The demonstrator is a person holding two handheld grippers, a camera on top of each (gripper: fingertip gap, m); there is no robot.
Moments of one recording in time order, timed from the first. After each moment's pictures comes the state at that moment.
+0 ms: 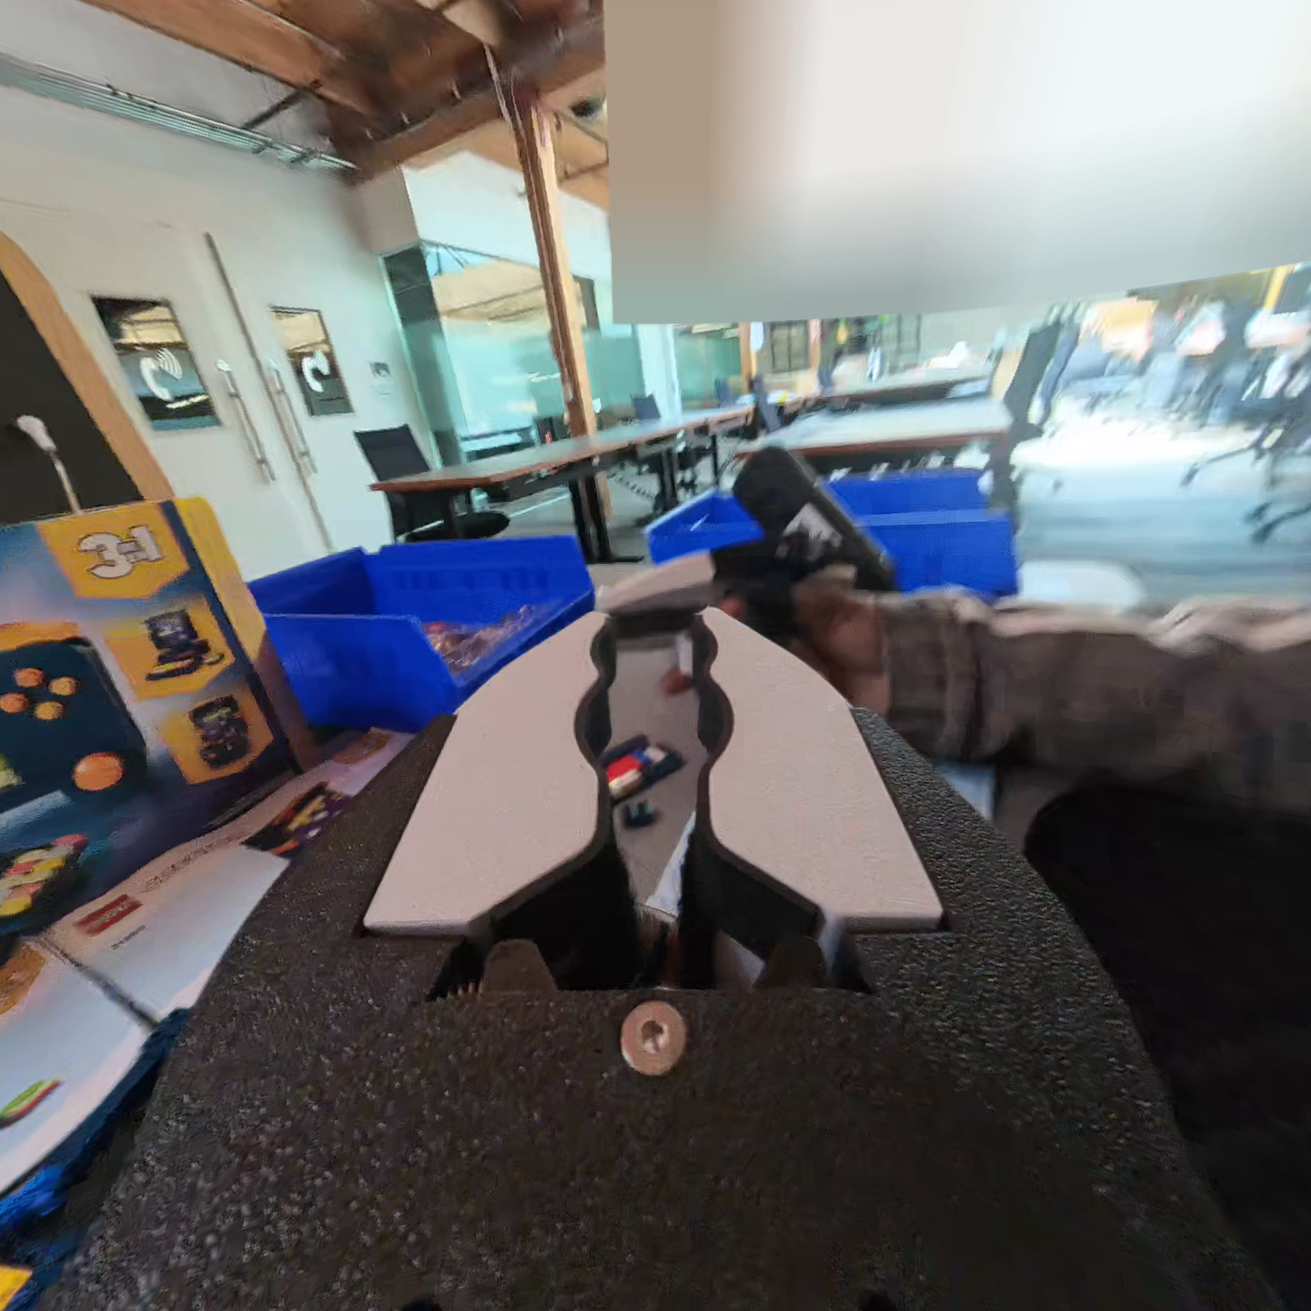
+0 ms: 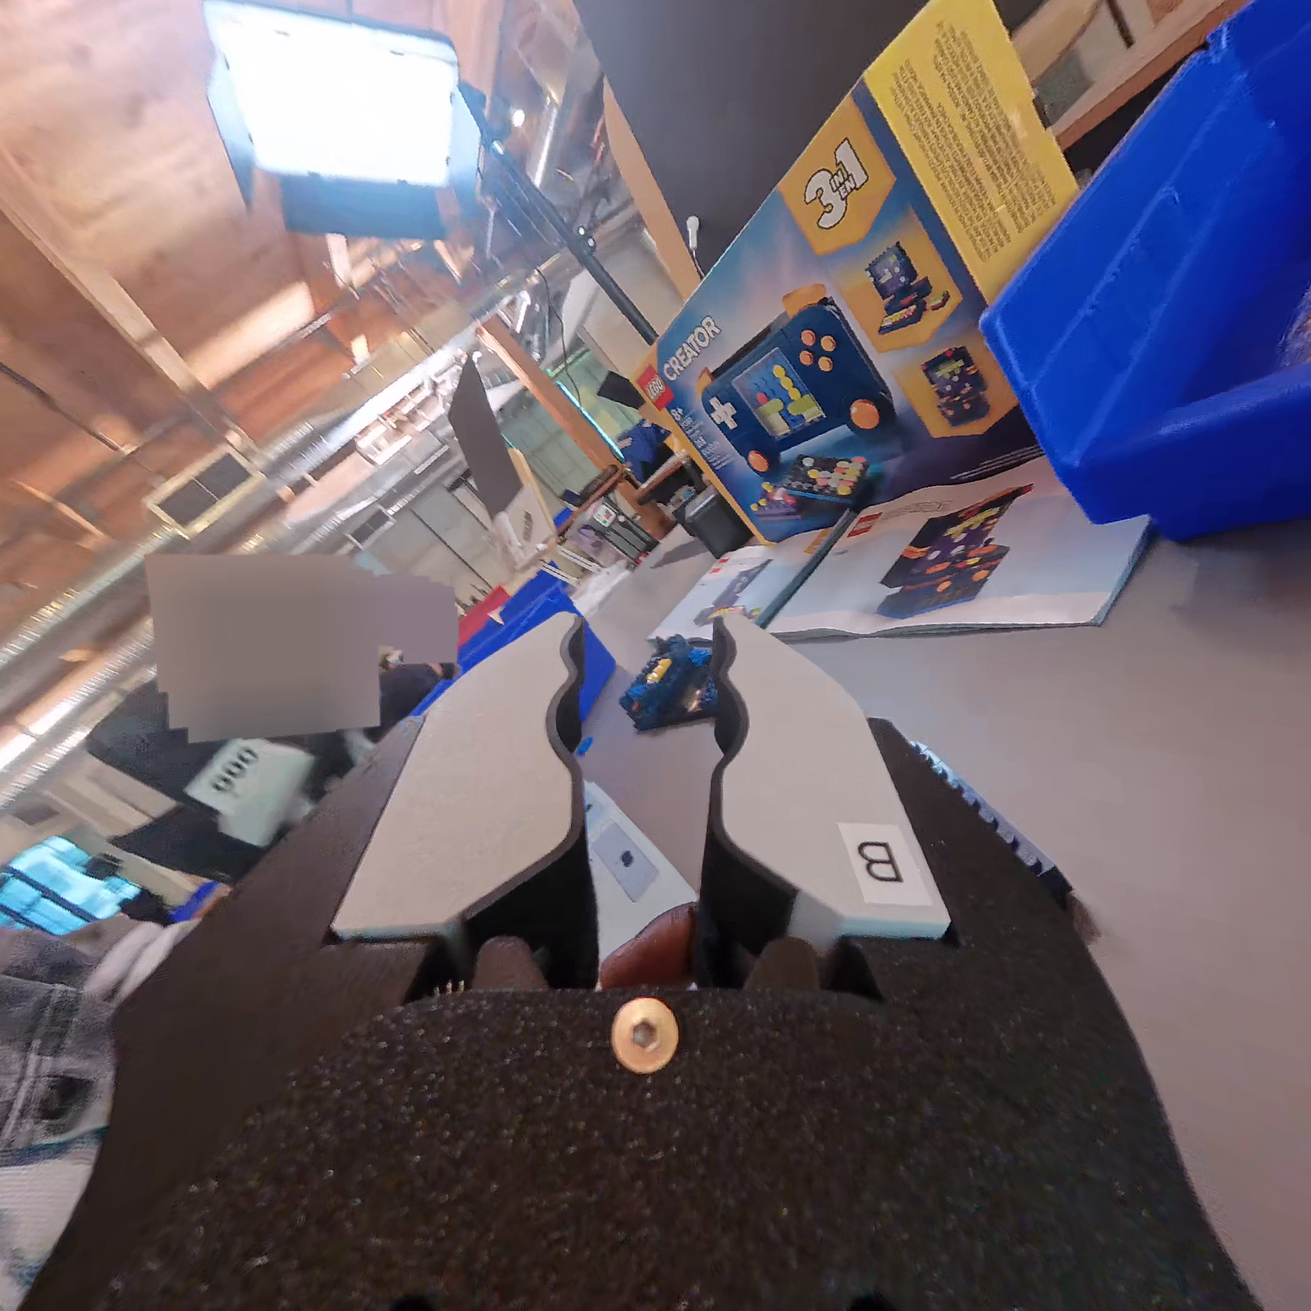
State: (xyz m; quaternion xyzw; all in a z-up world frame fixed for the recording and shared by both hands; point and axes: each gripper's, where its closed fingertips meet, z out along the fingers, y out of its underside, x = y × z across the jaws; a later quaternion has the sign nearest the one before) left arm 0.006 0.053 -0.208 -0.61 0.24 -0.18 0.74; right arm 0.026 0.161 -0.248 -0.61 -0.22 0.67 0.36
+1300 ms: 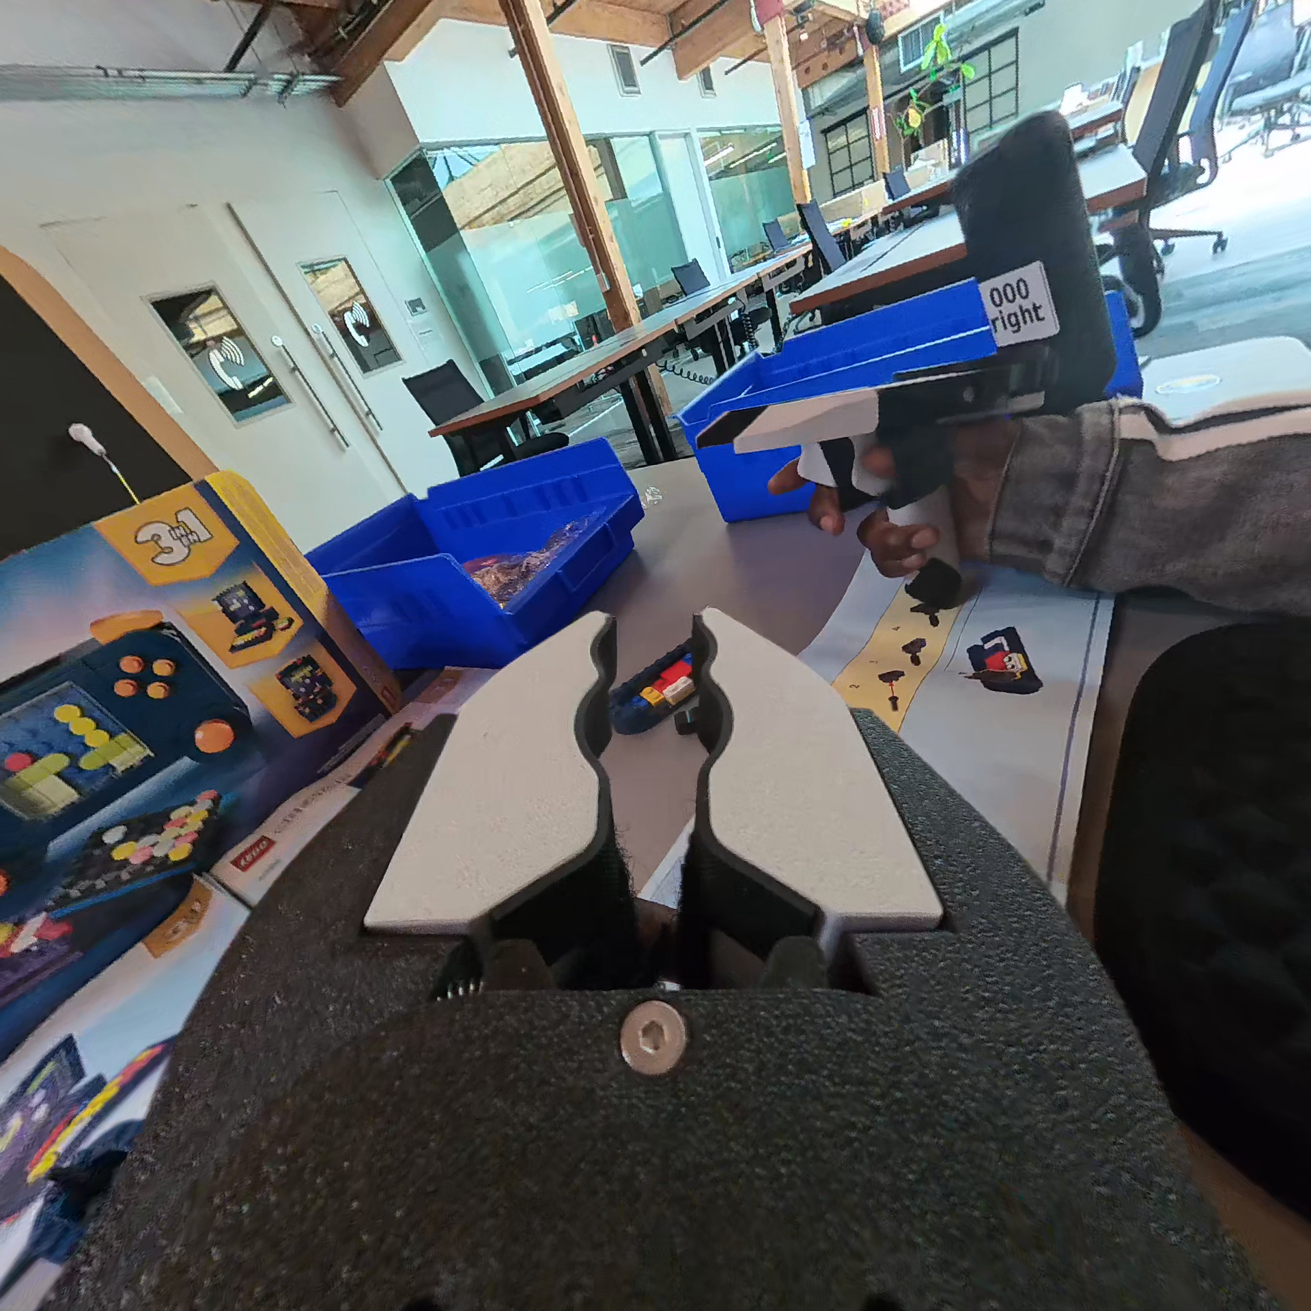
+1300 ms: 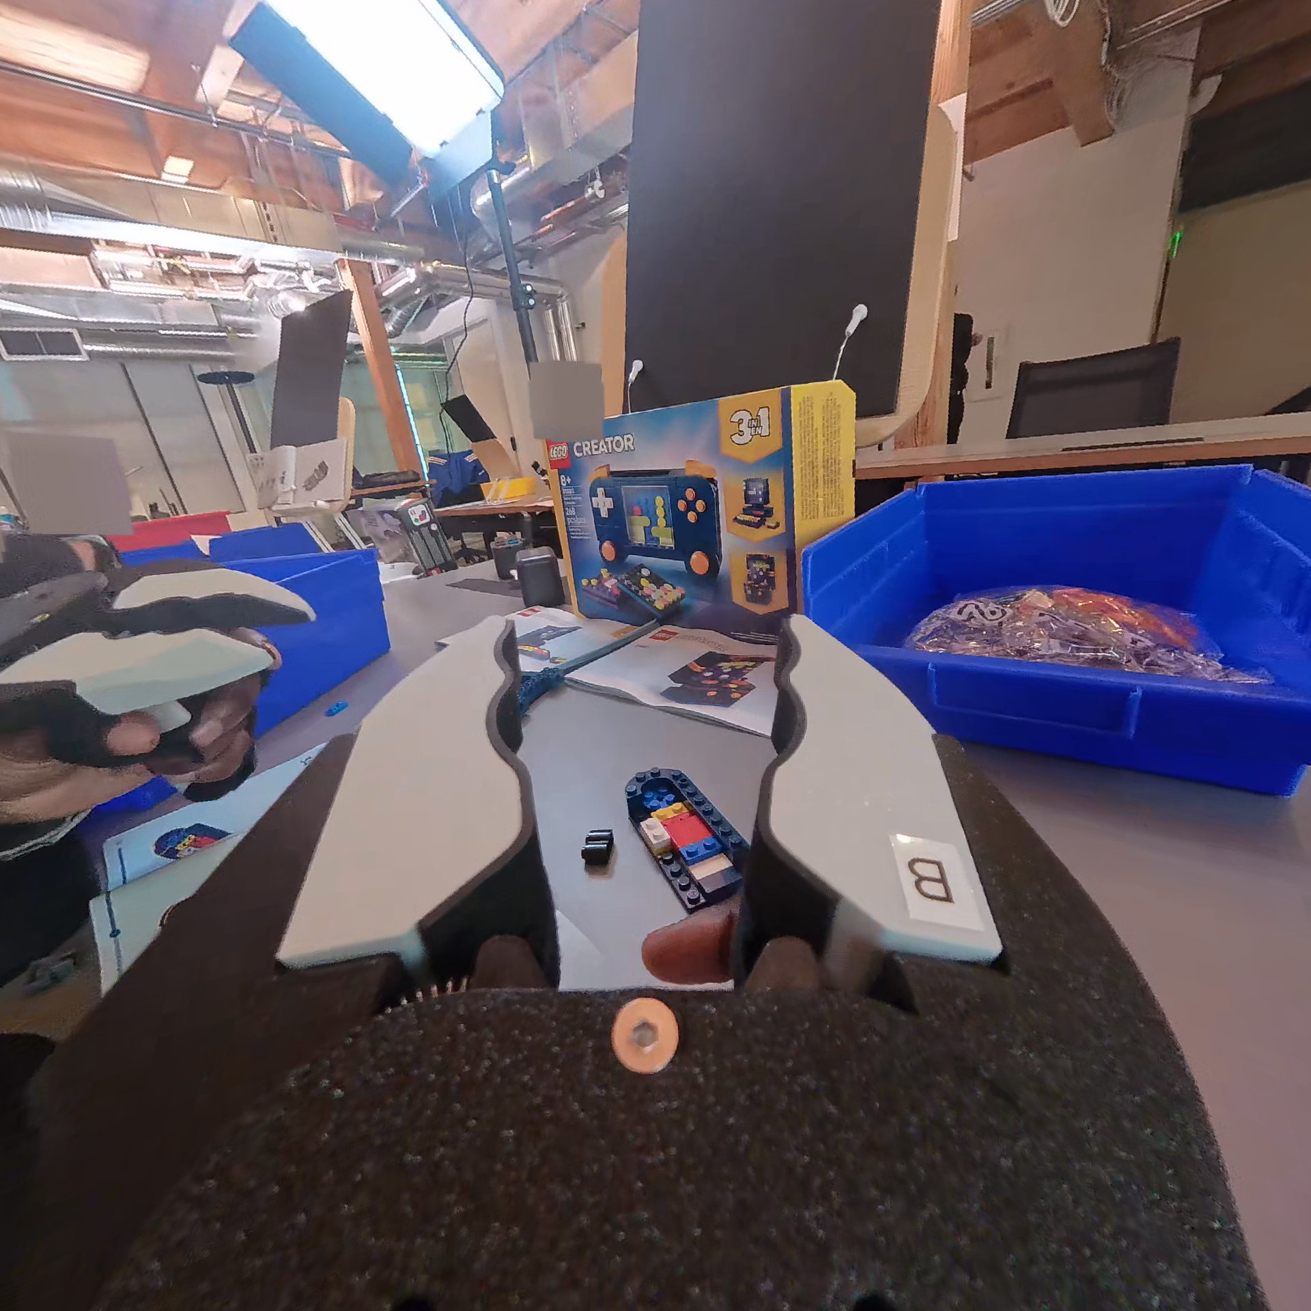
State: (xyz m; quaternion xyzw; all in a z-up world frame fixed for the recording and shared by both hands) left arm 0.004 0.057 -0.241 -0.64 0.30 -0.06 0.70; right arm 0.092 0.165 -0.236 -0.54 -0.32 0.48 0.61
